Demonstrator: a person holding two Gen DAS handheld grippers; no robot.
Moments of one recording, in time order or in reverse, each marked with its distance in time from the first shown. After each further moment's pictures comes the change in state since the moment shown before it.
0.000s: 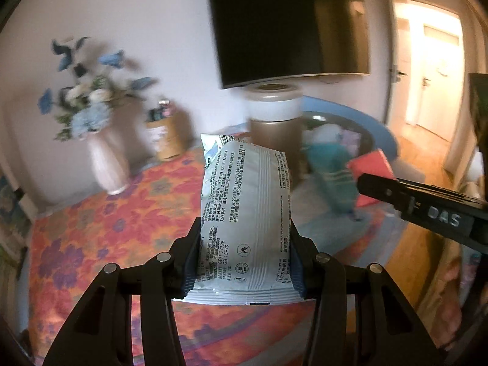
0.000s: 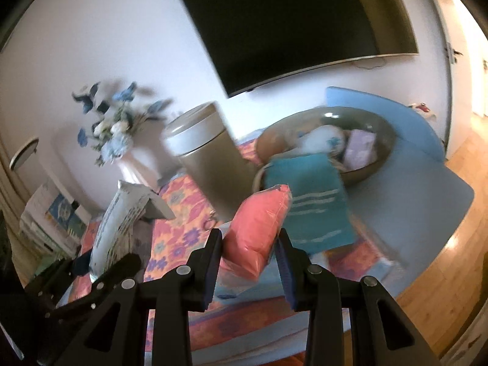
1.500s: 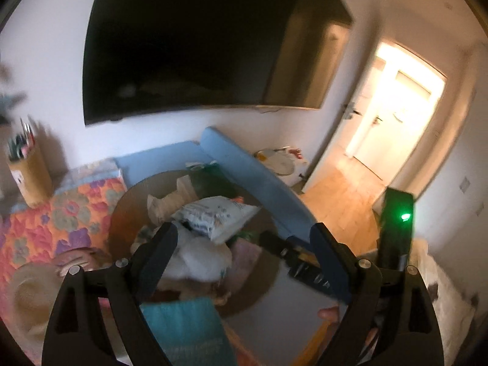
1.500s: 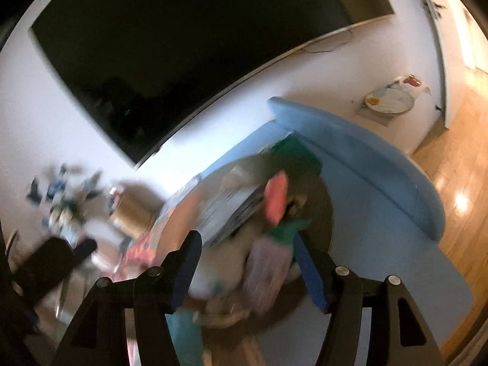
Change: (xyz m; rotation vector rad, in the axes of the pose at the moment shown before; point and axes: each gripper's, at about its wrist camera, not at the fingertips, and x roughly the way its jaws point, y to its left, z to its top) left arm 0.123 -0.106 0.192 -0.176 0.029 -0.379; right arm 0.083 -0.180 0.157 0.166 0.081 0.051
